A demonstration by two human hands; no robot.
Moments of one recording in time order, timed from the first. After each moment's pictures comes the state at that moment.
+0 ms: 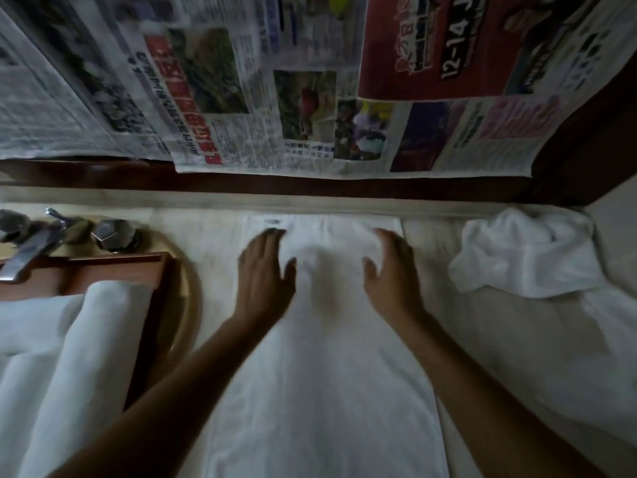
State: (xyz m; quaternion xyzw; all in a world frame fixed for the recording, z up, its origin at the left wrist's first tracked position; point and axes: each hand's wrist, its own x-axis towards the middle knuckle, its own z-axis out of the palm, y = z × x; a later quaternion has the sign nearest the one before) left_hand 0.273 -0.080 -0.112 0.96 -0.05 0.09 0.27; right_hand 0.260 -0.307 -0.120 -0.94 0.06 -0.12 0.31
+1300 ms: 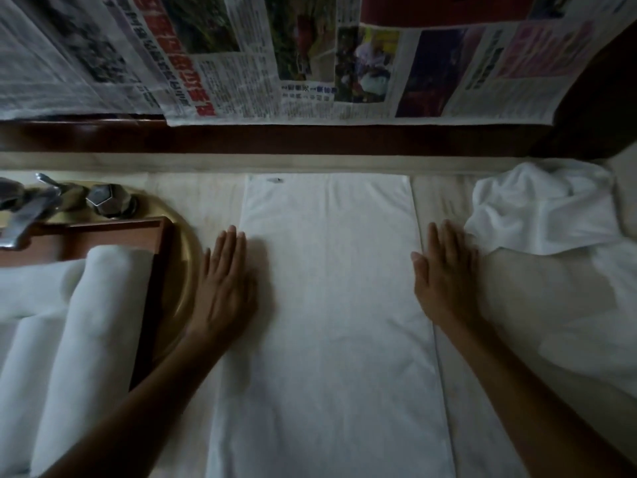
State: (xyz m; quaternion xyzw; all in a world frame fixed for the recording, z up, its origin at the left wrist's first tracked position) left_hand 0.208 -0.001 -0.162 0.98 -0.08 0.04 0.17; right_hand 0.198 -0.385 -0.174 -0.99 0.08 -0.09 0.10
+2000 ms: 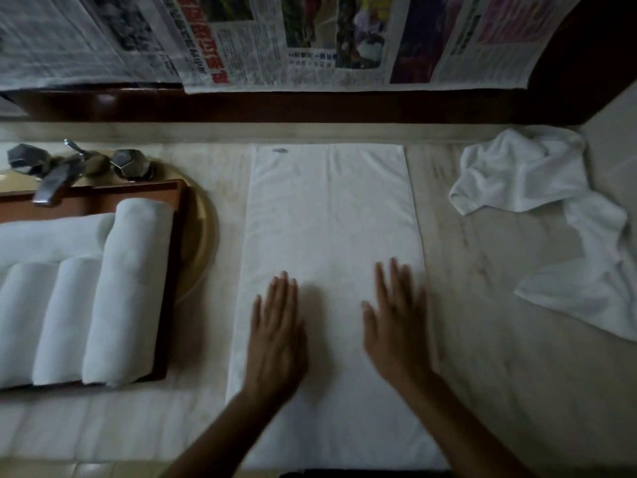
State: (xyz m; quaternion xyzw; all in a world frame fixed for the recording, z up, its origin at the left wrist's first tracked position) left_hand 0.033 -0.060 -0.154 0.96 -0.12 0.03 0.25; right_hand 0.035 -0.274 -0.153 -0.99 0.04 -0.07 0.14
